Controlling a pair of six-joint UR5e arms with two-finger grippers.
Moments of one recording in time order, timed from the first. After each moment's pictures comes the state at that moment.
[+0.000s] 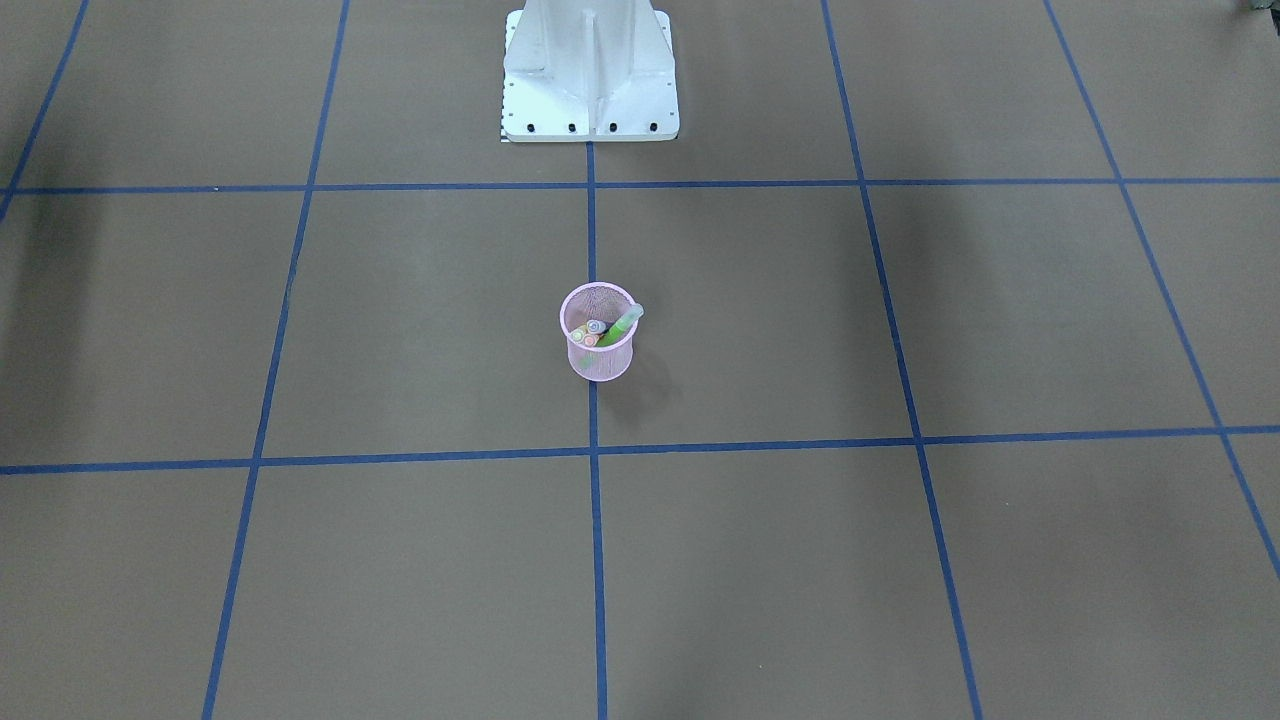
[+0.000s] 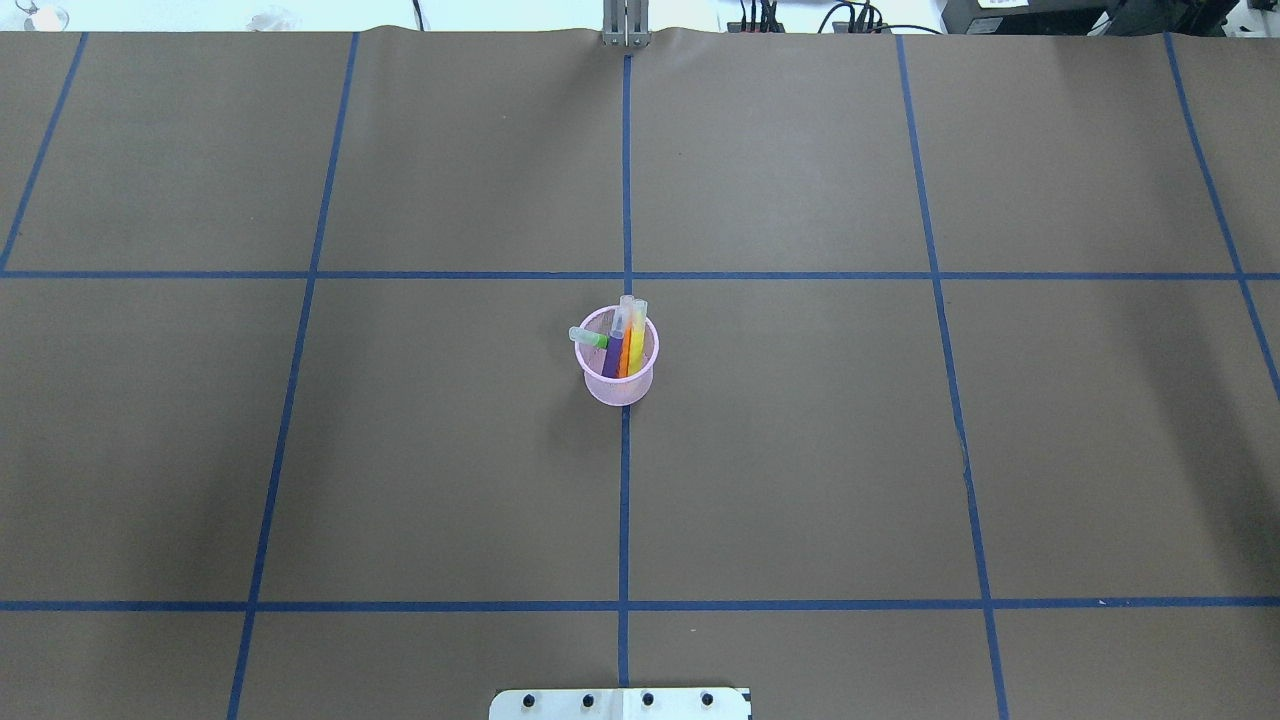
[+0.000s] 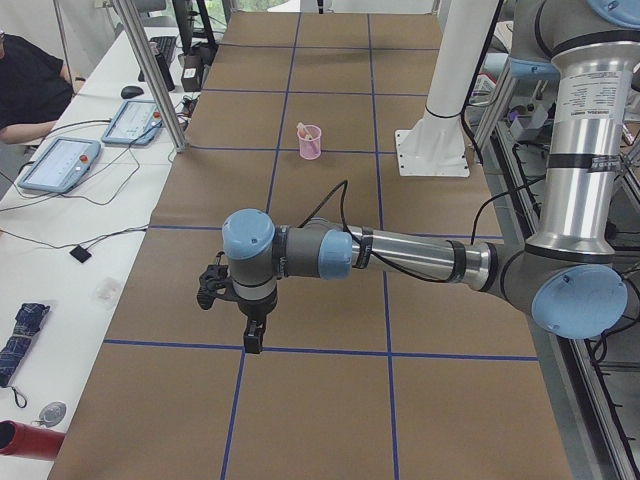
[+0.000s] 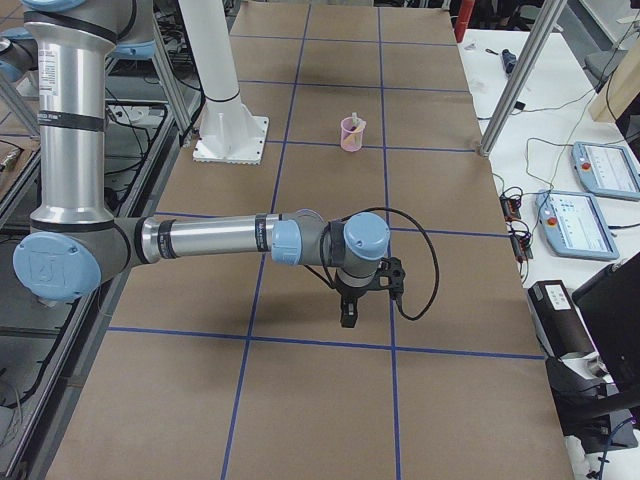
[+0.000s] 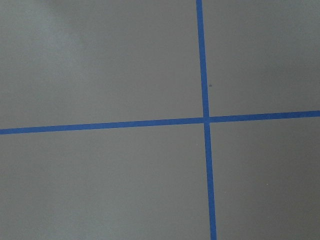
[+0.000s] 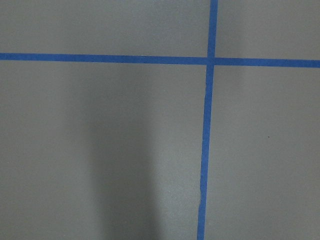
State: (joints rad) left arm -1.61 -1.61 -1.67 -1.49 -2.26 0.05; right arm 1.54 -1.64 1.74 -1.69 2.40 -0.02
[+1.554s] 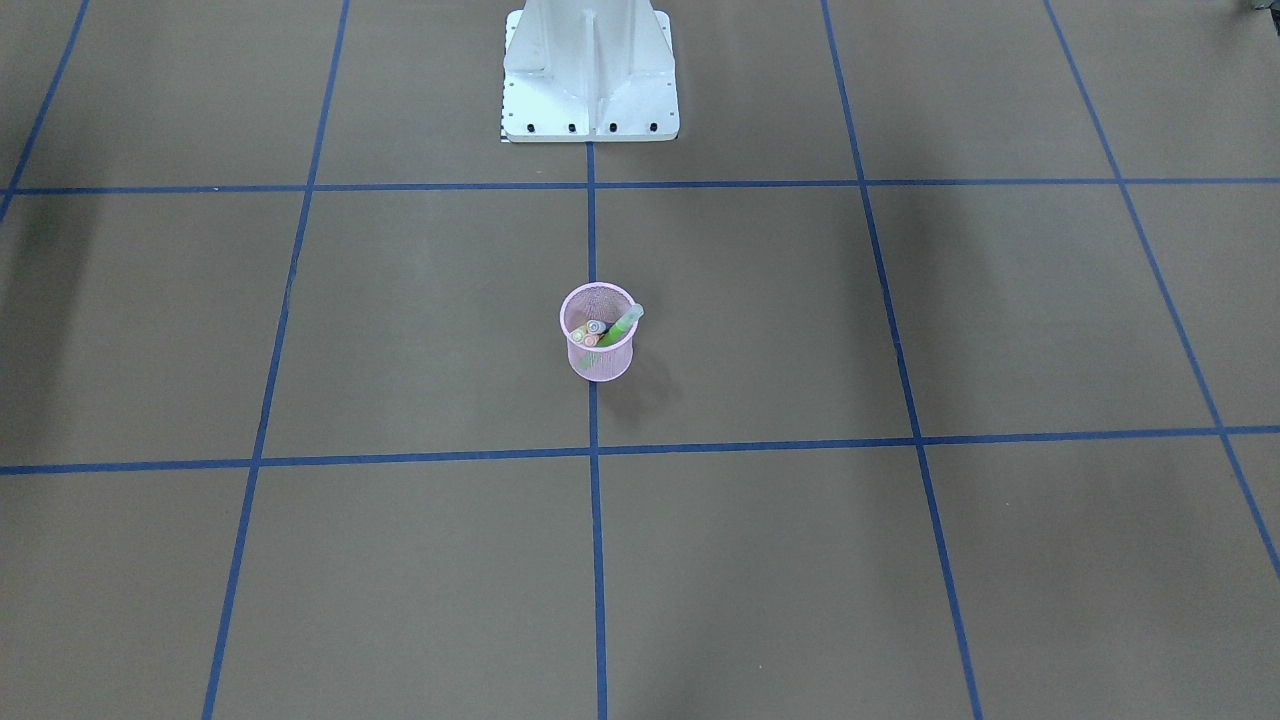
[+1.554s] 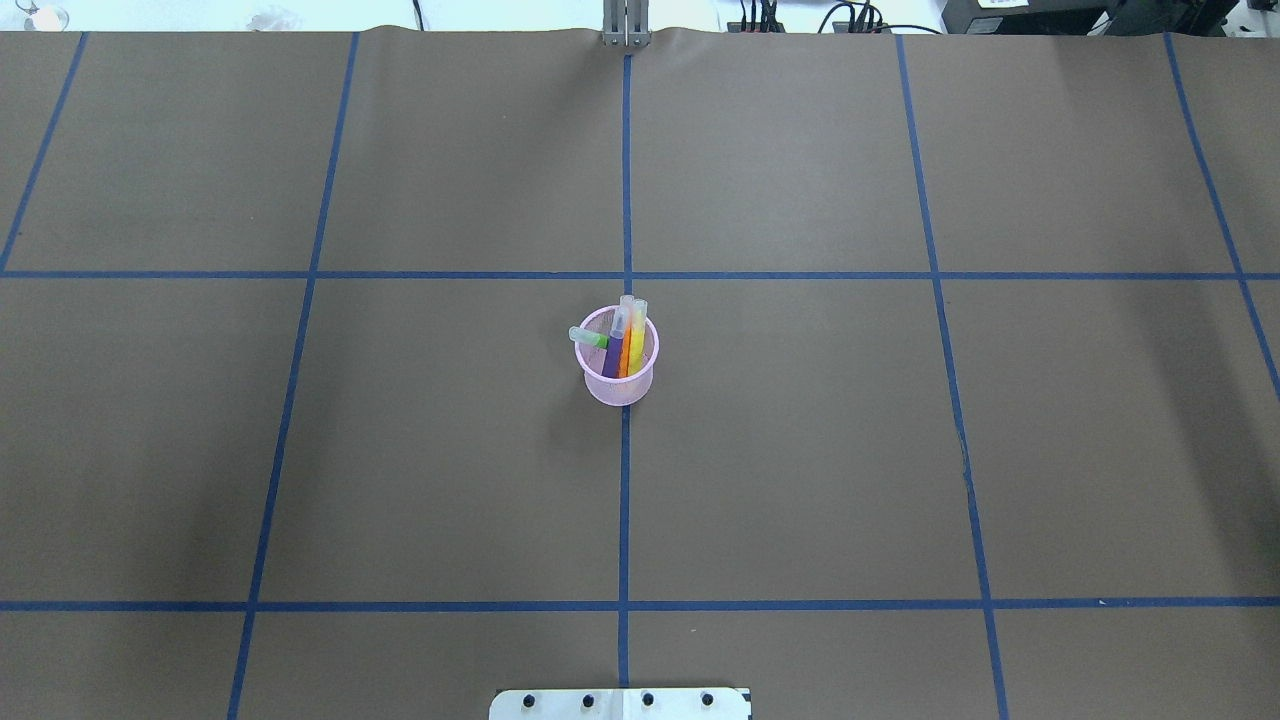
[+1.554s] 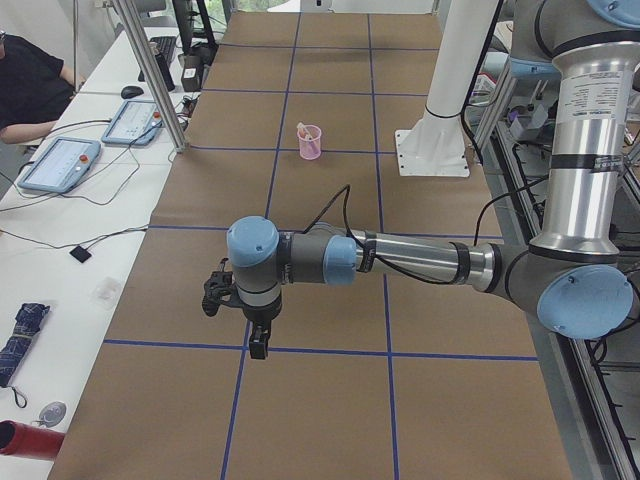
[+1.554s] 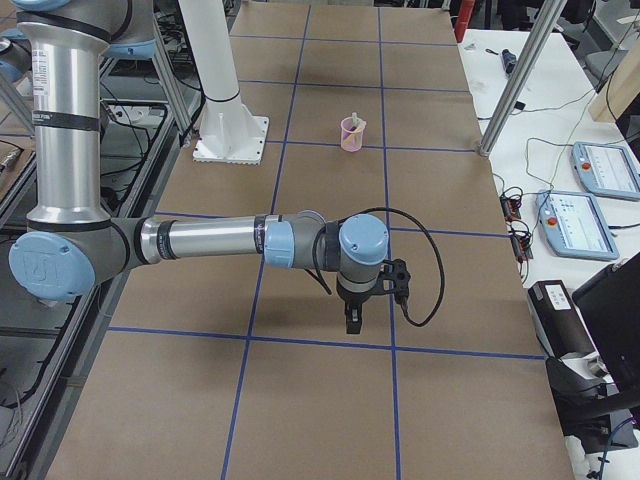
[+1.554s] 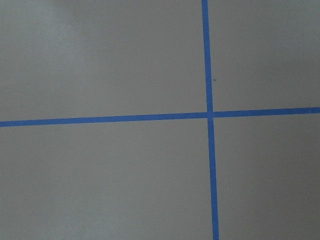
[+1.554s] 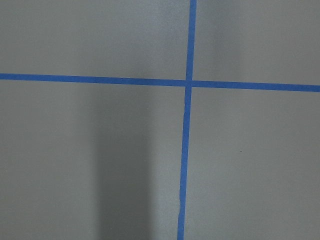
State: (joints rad) left arm -1.62 -1.59 -1.67 -1.49 -2.27 0.05; right arm 1.59 -1.63 1.74 -1.69 2.40 -0.06
